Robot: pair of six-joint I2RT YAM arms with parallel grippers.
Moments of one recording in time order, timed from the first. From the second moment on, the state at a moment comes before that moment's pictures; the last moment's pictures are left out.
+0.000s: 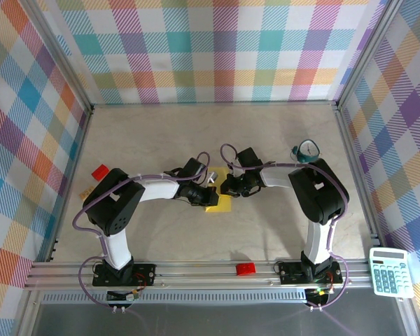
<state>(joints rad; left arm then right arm) -0.66 1.82 0.93 -0.17 0.51 -0.52 0.55 1.89 0.99 -0.20 -0.60 0.59</state>
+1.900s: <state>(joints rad) -0.61 1.66 0.68 -0.02 0.54 -0.51 0.54 1.90 1.01 -0.26 -0.62 0.56</state>
